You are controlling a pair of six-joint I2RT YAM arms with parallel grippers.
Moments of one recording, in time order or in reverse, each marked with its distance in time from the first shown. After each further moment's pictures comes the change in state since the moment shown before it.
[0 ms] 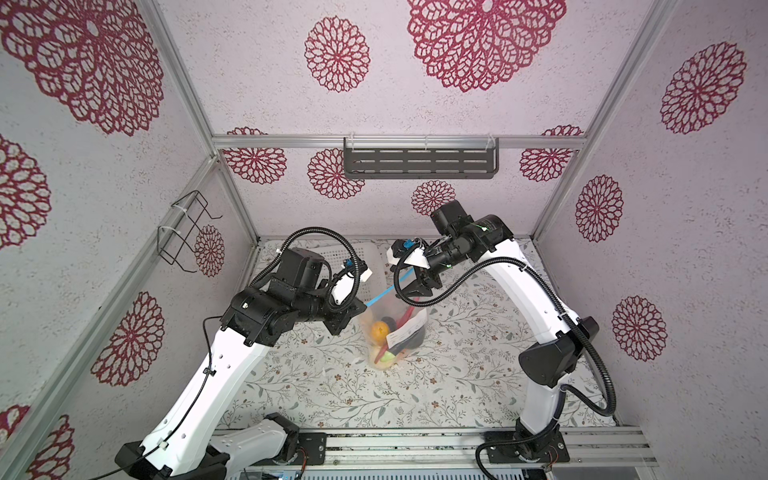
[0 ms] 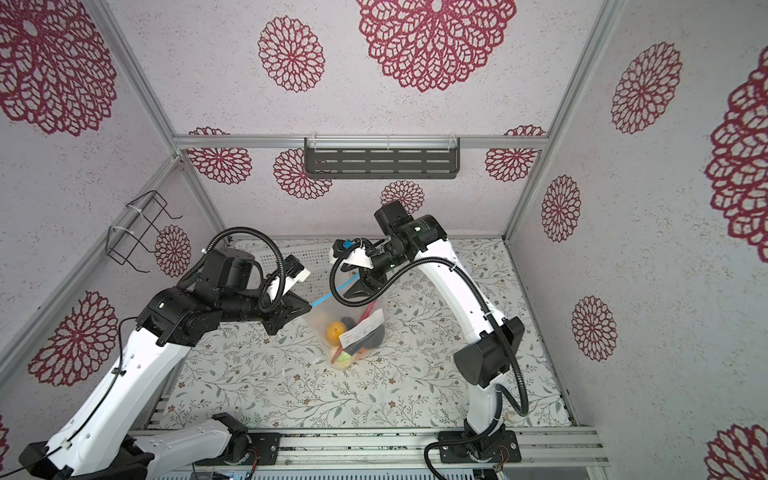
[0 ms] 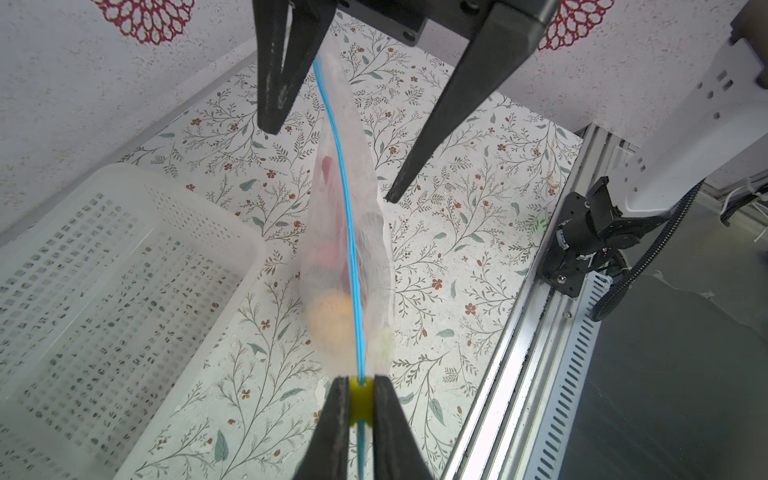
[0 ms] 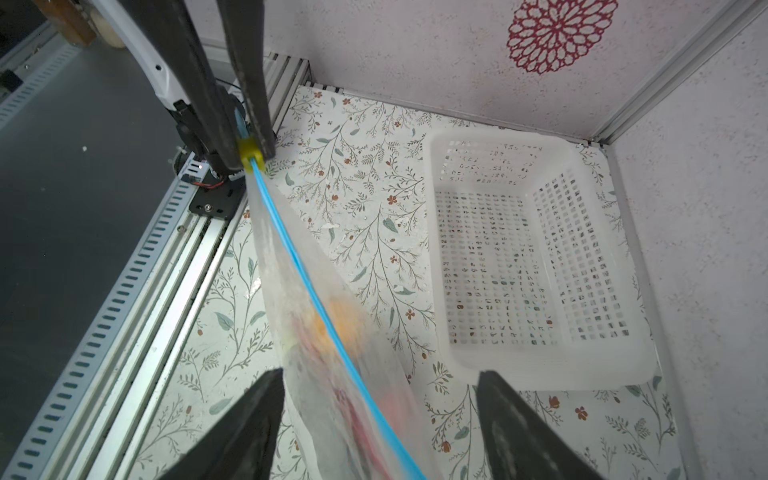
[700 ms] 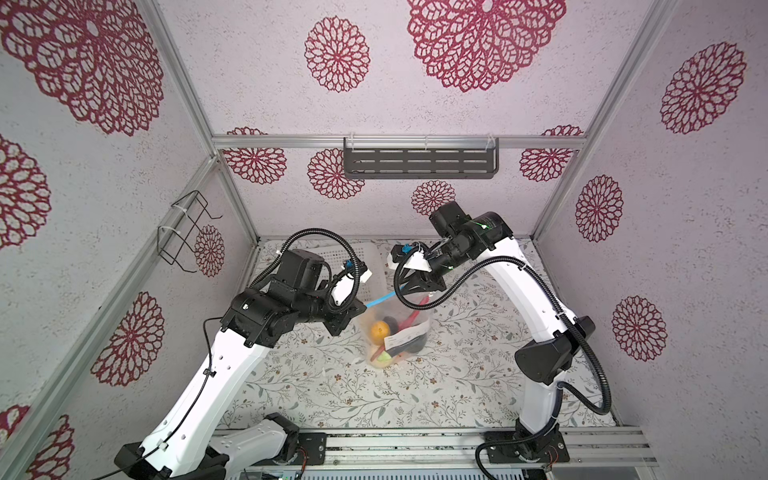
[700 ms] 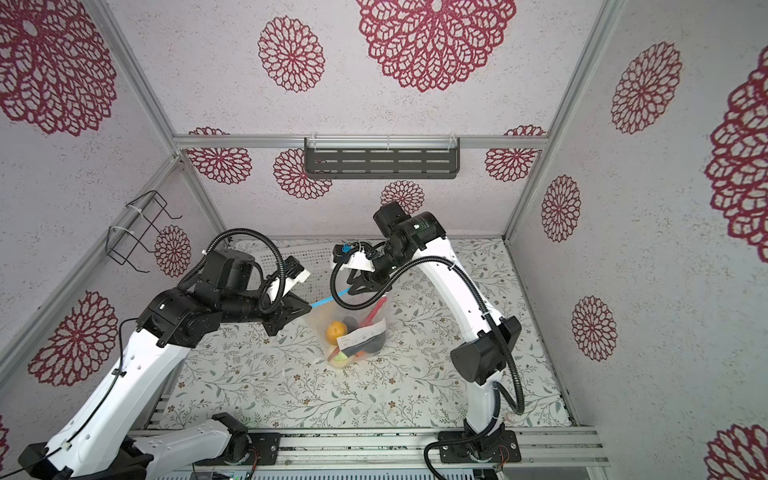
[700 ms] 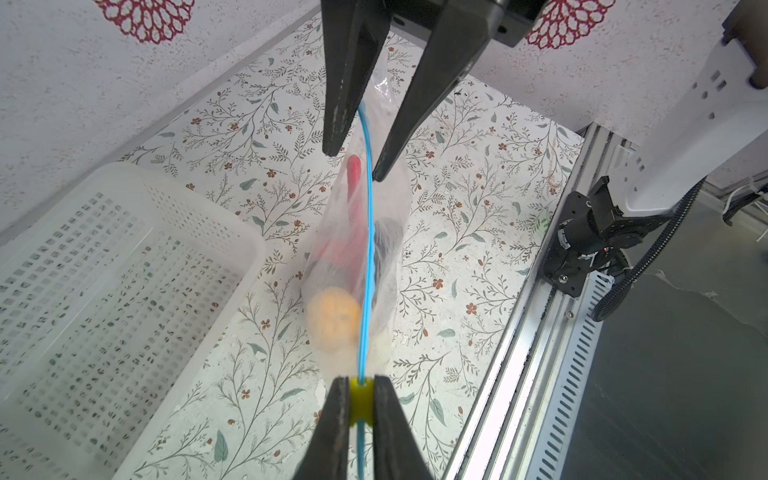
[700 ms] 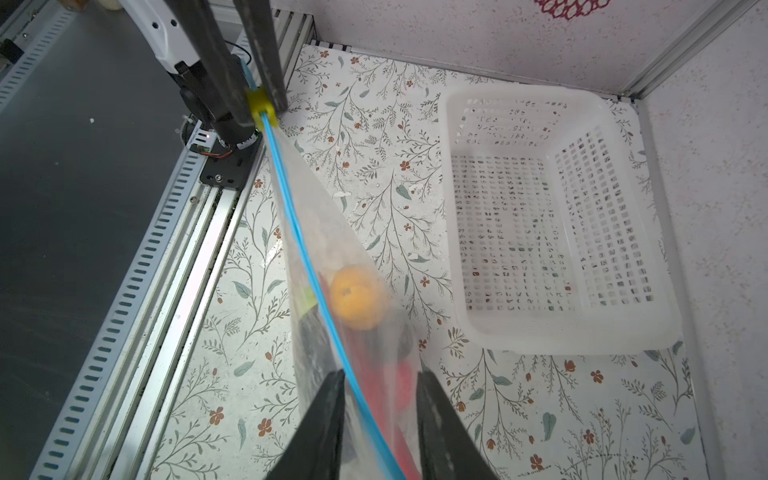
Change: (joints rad) left arm 0.000 -0.006 -0.012 0.008 -0.001 0.000; right arm 0.009 0.013 0.039 -0.109 0.069 -0.025
